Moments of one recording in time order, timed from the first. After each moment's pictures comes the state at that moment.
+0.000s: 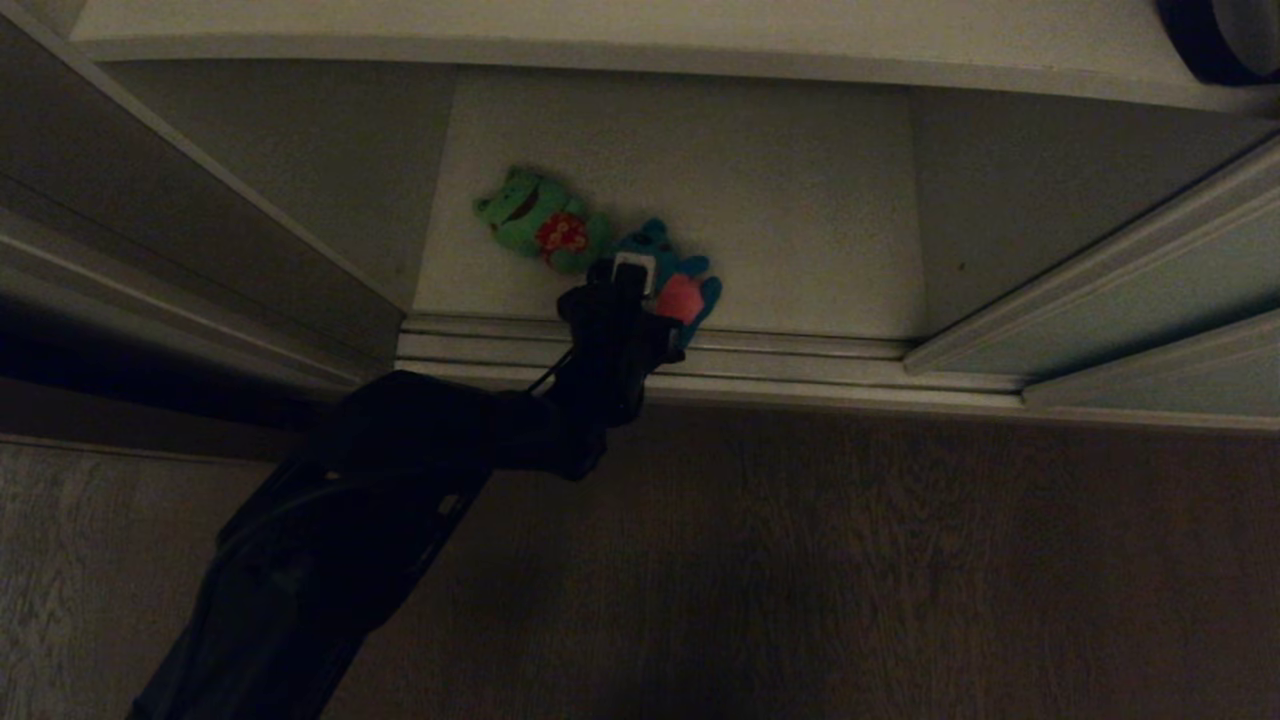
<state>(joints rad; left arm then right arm) -0.52 2.54 -1.93 -0.79 0.30 0.16 0.00 0.00 0.00 0.02 0.00 -0.01</state>
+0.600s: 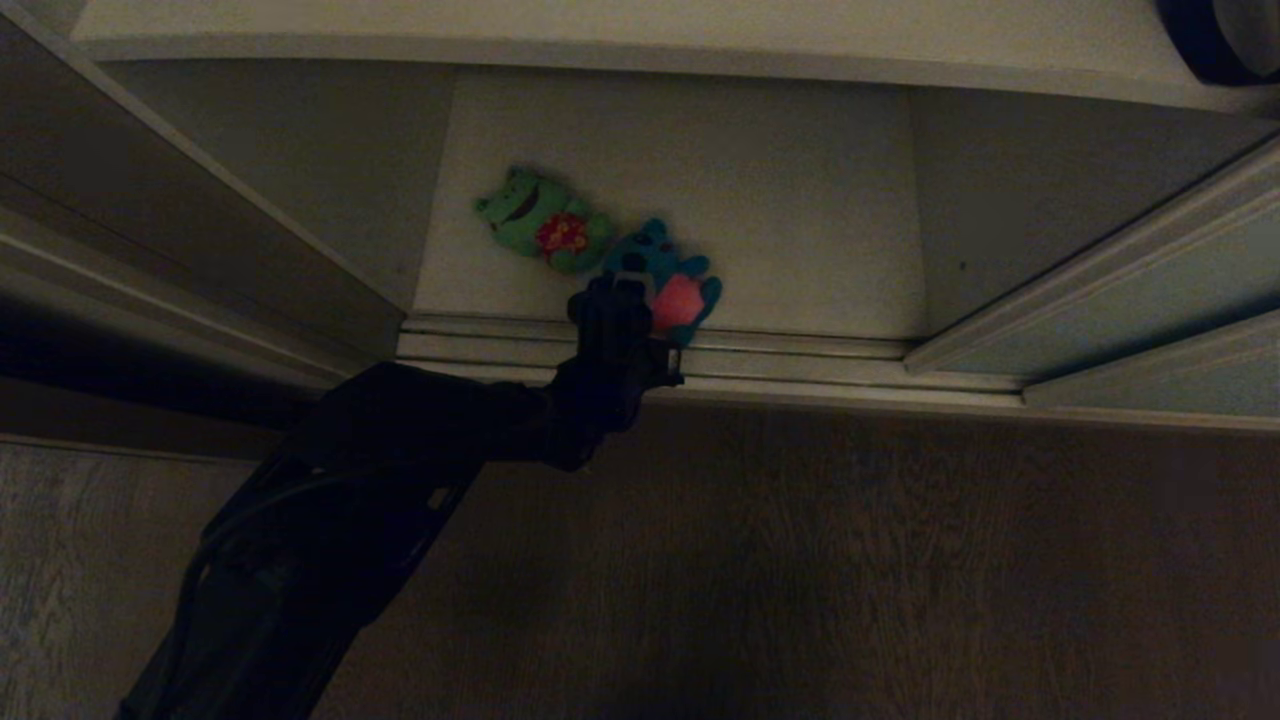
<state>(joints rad) -0.51 2.53 -1.94 -0.55 0.25 0.03 0.00 0.00 0.00 0.02 0.00 -0.01</state>
